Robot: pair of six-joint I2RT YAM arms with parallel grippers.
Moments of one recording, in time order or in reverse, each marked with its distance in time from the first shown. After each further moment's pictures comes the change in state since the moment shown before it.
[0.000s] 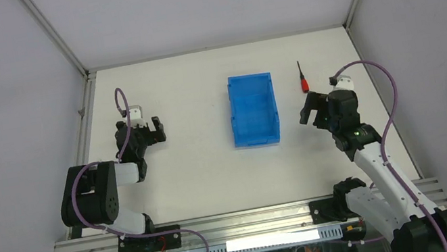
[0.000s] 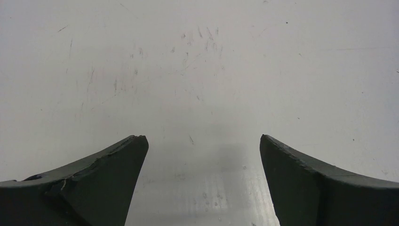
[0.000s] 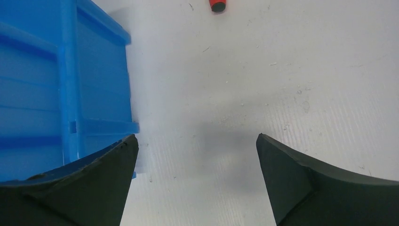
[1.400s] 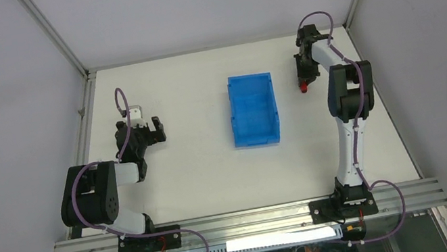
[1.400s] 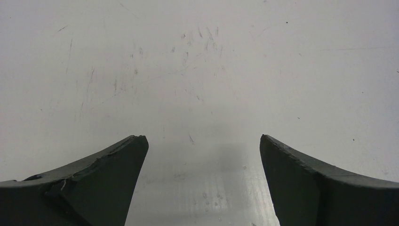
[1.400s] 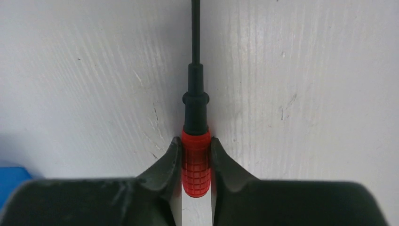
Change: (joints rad) left arm 0.000 0.000 0.000 0.000 0.000 0.000; right arm -0.157 1.448 1.251 -0.431 -0.110 -0.283
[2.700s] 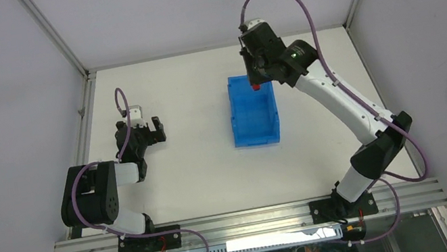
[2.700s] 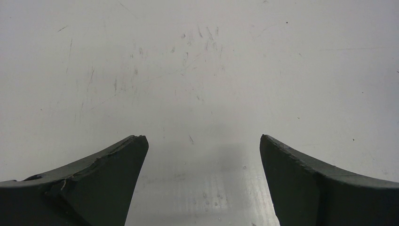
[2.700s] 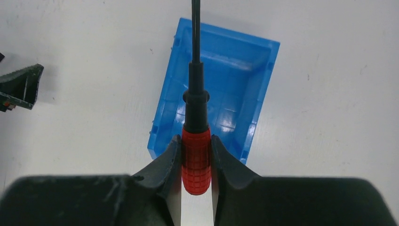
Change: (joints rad) left arm 0.000 0.000 0.000 0.000 0.000 0.000; right arm 0.626 -0.644 0.019 -0.215 0.238 0.227
